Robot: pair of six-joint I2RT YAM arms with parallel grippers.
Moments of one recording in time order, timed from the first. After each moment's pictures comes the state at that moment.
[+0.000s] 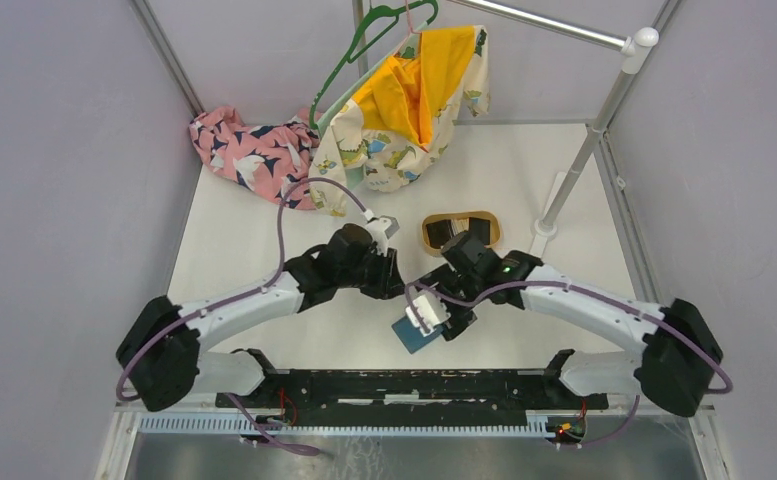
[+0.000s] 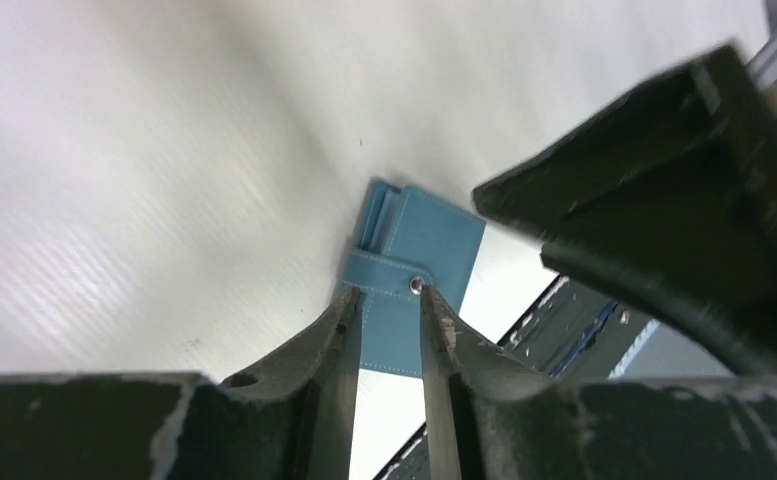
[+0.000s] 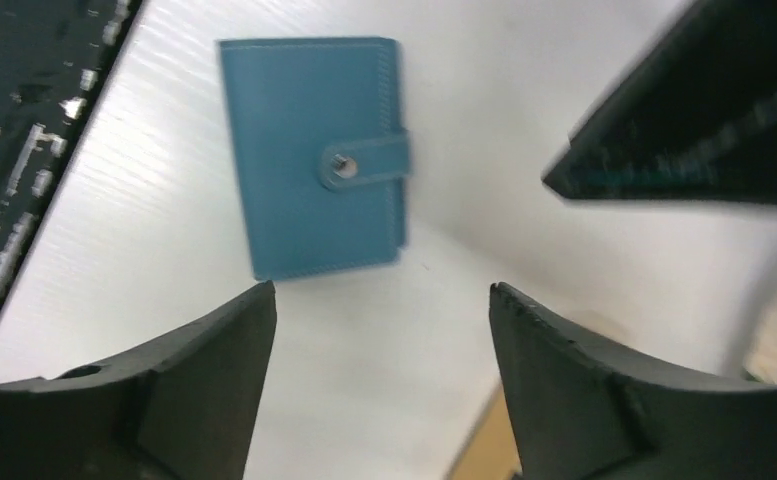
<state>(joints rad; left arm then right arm) -0.82 1.32 0.74 -0.14 0.24 -0.49 0.90 1.31 0.84 -0.63 -0.41 -1.25</state>
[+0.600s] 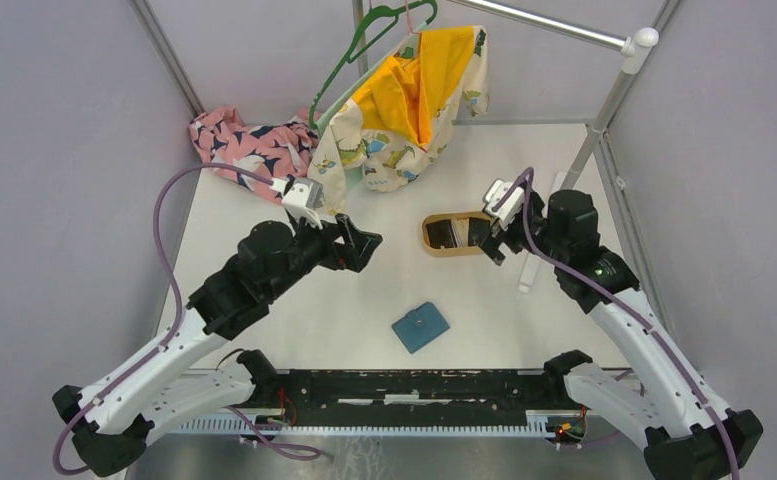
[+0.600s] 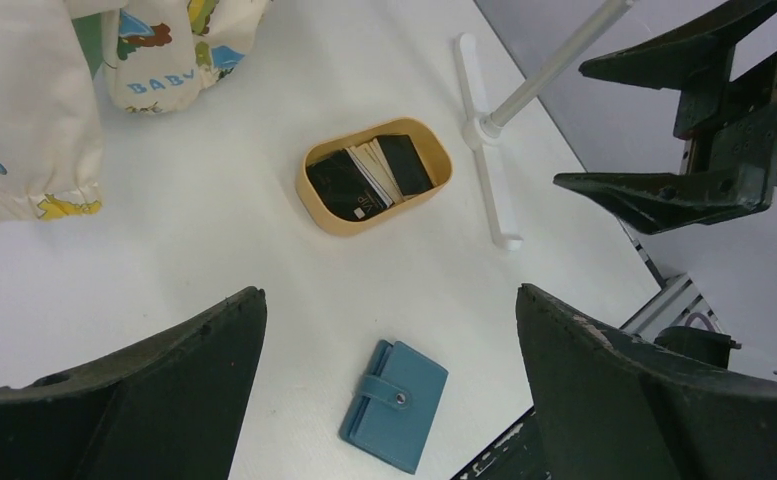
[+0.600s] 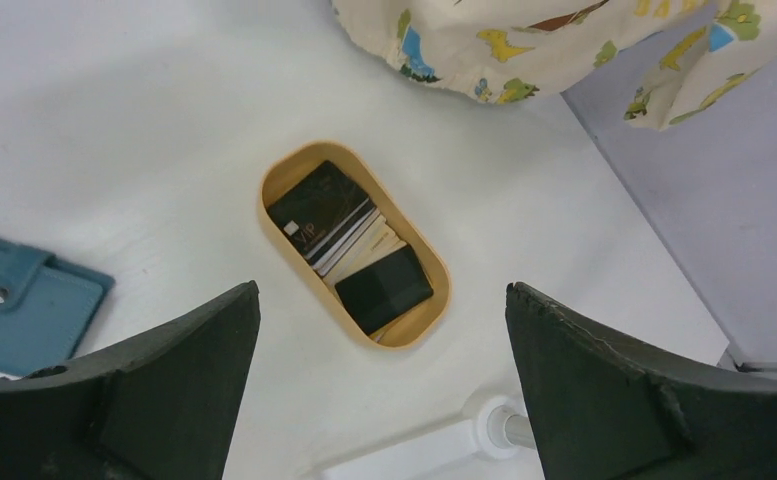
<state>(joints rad) -0.82 0.80 0.90 -0.33 -0.17 -0.47 0.38 0.88 0.86 -0.38 -0.33 -0.59</state>
